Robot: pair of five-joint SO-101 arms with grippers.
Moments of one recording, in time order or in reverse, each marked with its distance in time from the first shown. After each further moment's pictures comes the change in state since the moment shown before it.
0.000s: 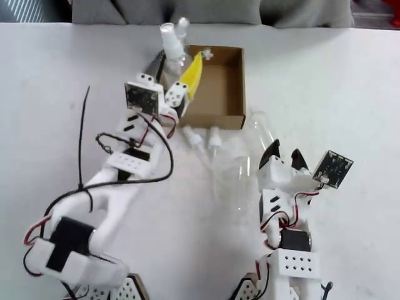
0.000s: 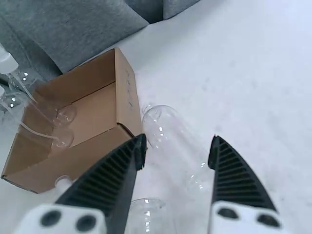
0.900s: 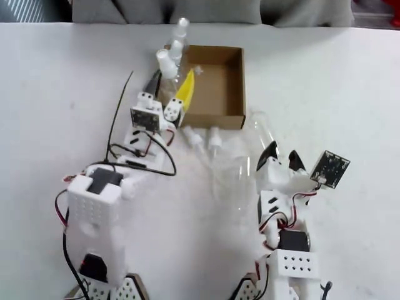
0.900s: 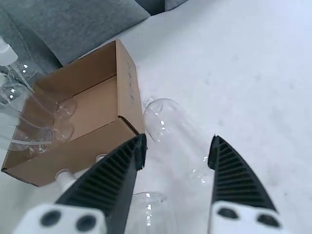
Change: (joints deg) left arm -3.1 32.9 -8.5 -27.7 0.1; right arm -0.9 0.0 0.9 0.0 0.0
